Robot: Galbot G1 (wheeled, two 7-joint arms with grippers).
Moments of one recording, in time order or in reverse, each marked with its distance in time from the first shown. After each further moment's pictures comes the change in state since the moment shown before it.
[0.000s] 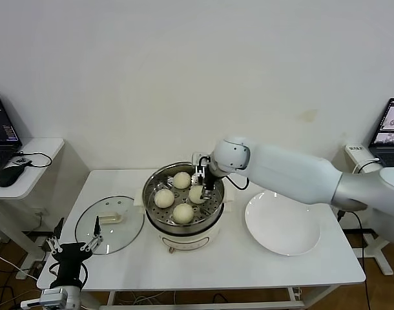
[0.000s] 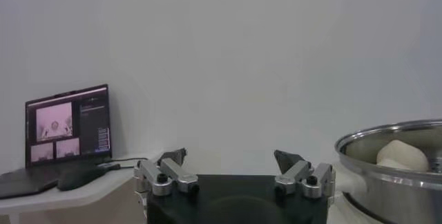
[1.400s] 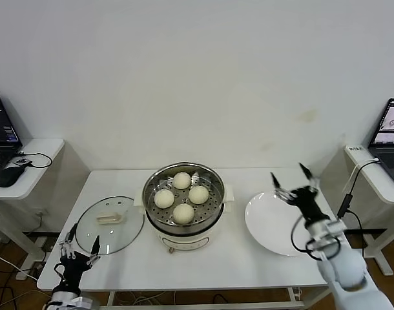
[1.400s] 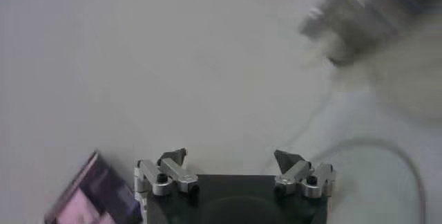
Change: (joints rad) left arm -0.069 0.079 0.000 0.325 0.919 -0.014 -0.024; right arm -1.638 -0.016 1.658 0.518 -0.078 0.811 0.652
